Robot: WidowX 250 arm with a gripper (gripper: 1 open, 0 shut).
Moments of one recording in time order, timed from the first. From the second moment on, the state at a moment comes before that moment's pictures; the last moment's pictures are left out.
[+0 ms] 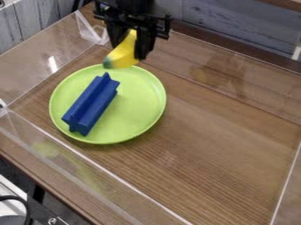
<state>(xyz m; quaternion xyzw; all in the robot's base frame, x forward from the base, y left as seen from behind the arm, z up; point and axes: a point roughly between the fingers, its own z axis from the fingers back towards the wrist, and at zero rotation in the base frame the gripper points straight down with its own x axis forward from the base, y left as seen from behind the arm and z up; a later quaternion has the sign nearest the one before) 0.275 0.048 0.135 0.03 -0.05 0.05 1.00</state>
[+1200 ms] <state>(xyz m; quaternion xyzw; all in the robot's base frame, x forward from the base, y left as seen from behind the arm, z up) 0.280 0.048 0.120 0.04 -0.05 0.07 1.00</state>
